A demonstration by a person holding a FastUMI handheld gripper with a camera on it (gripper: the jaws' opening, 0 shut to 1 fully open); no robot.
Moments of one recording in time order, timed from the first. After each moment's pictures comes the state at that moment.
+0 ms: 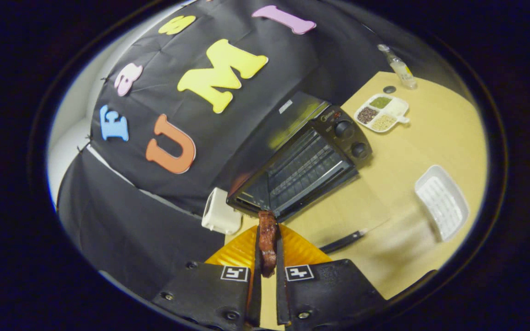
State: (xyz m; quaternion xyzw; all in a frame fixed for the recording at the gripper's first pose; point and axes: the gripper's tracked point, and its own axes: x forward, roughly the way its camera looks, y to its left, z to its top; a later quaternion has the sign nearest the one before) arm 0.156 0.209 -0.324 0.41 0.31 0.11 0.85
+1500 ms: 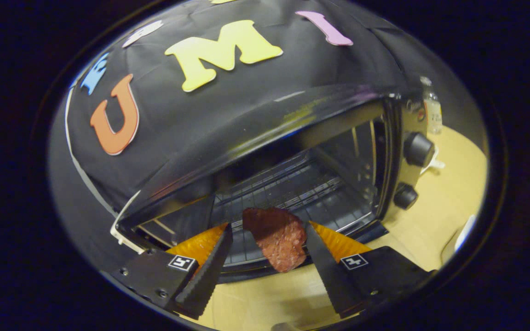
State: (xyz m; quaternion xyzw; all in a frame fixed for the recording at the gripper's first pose) arm 0.314 0.210 -0.423 0.17 0.26 0.00 0.95
